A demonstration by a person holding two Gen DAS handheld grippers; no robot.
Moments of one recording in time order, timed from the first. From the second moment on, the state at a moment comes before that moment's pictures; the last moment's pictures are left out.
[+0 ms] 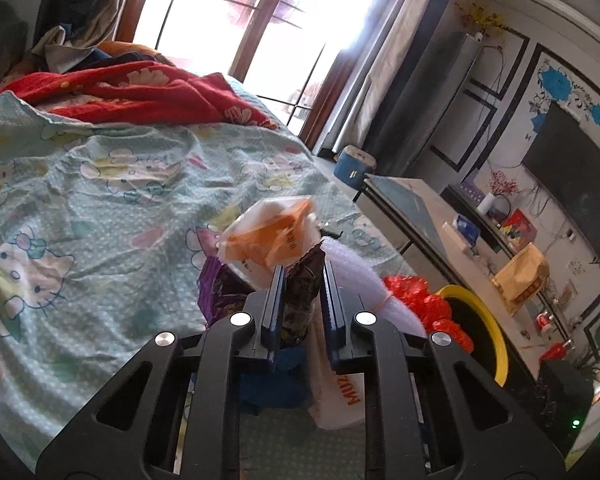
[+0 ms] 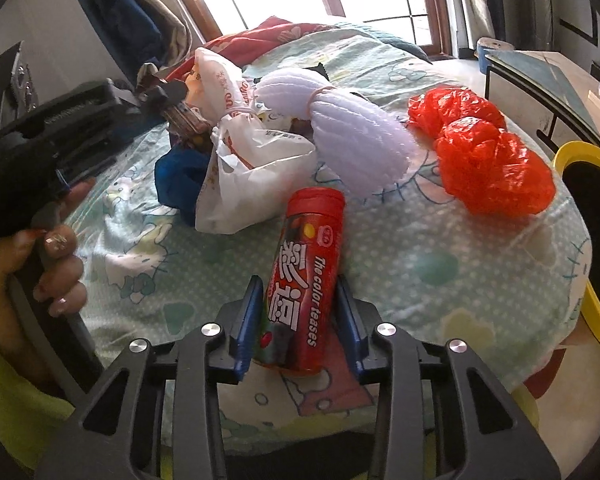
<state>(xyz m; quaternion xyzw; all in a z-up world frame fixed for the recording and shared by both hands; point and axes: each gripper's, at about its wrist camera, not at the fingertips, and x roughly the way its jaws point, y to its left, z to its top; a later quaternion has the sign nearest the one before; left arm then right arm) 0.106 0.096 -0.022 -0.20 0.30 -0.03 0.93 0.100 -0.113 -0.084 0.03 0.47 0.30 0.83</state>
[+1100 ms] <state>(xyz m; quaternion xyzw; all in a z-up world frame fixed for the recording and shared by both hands) 0.109 0.052 -0.001 -0.15 0.24 -0.11 0.95 0.115 -0.214 -0.011 0.13 0.38 0.26 0.88</state>
